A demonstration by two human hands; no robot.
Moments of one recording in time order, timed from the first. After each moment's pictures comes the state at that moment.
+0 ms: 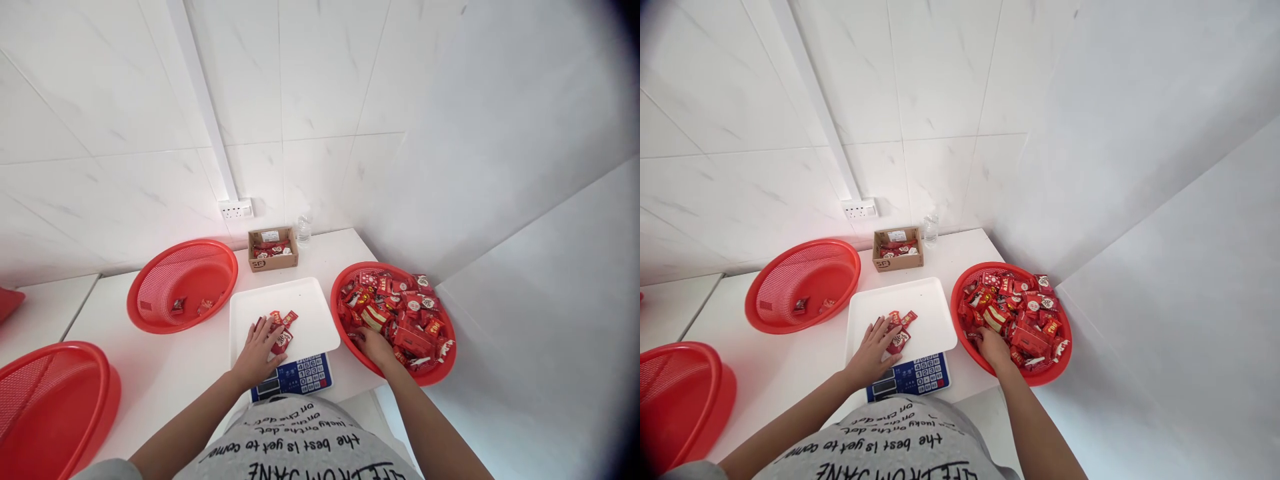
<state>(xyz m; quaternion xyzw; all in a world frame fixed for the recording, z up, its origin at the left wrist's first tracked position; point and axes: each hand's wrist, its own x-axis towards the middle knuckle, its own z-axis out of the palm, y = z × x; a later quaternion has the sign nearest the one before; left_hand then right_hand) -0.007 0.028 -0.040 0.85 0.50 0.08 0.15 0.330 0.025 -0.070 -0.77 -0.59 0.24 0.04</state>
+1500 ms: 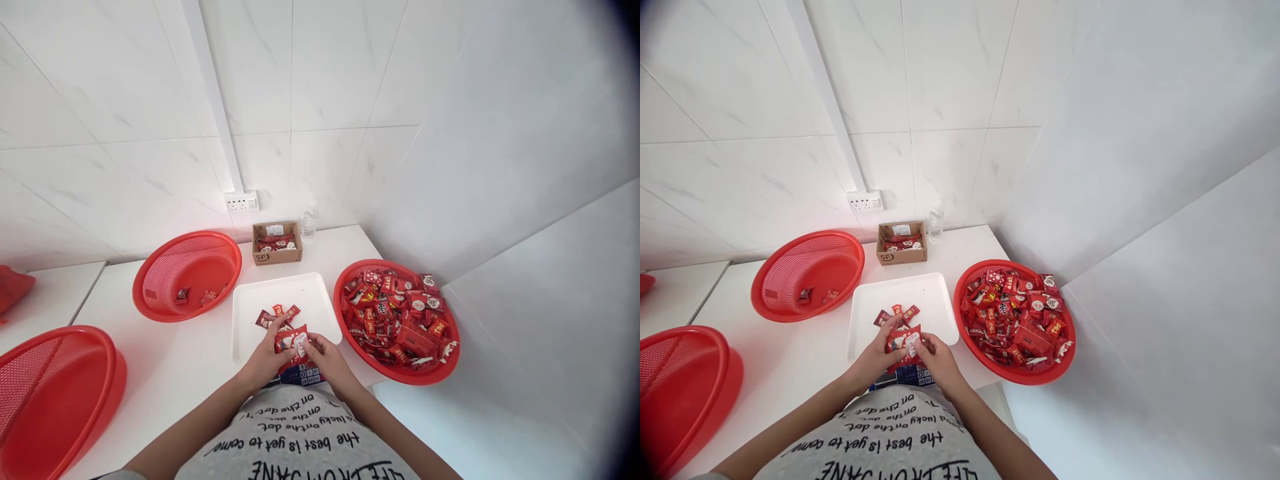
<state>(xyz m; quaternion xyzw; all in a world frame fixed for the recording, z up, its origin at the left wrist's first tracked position) 0.031 0.000 0.031 0.45 0.48 0.33 0.68 0.195 -0.015 0.004 -0.52 -0.42 0.65 0.37</state>
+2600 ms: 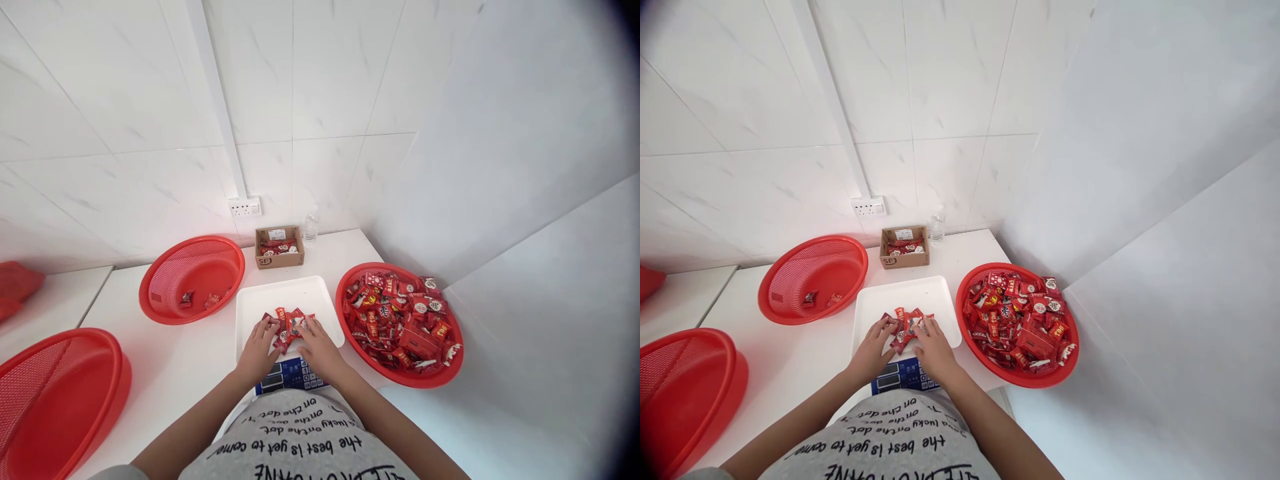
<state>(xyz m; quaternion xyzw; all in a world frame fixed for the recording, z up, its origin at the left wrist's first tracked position) -0.007 0.017 -0.036 0.77 0.57 0.17 0.22 0.192 0.014 -0.016 -0.57 -0.73 0.35 0.14</state>
